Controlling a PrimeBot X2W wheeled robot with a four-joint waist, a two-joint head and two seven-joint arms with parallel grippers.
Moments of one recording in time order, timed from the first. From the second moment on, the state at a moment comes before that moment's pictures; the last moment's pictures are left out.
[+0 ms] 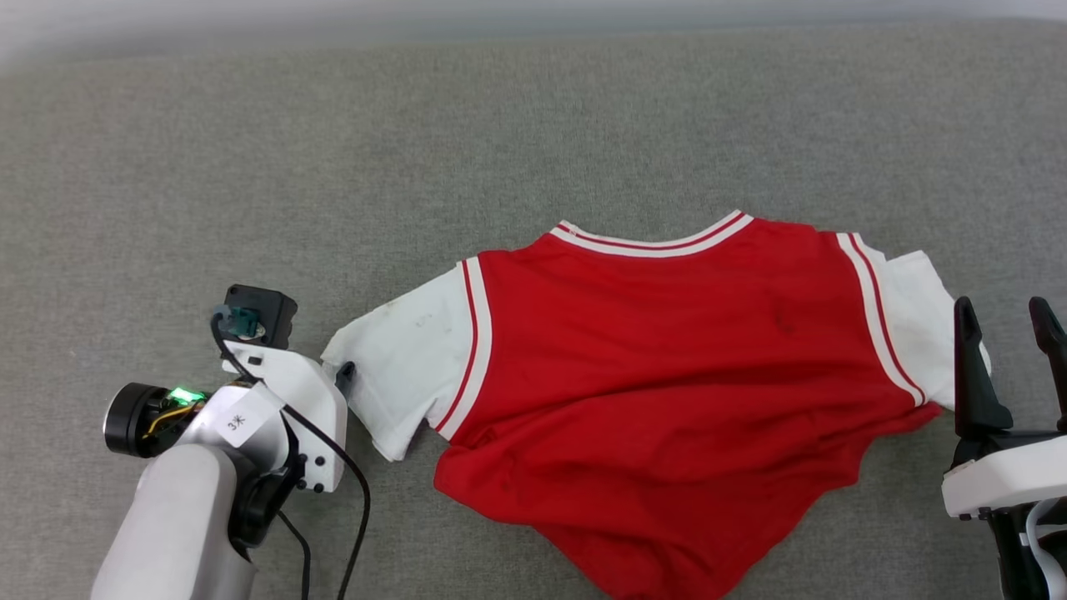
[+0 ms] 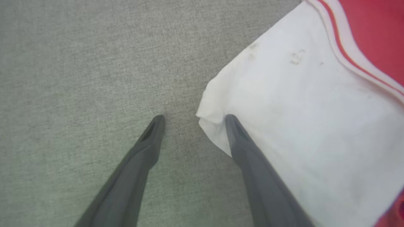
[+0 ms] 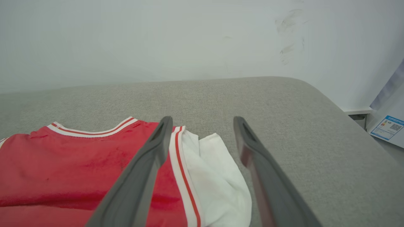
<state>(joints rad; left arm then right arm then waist) -0.34 0.31 -0.18 0.16 -0.29 -0.06 0.60 -0.09 -0.12 -0.20 -0.07 0.18 0.13 -0.03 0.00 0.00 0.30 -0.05</state>
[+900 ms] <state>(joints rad) -0.30 0.35 -0.15 0.05 -0.26 0.03 0.47 -0.10 -0.15 -0.19 -0.03 0.16 0.13 0.10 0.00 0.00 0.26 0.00</state>
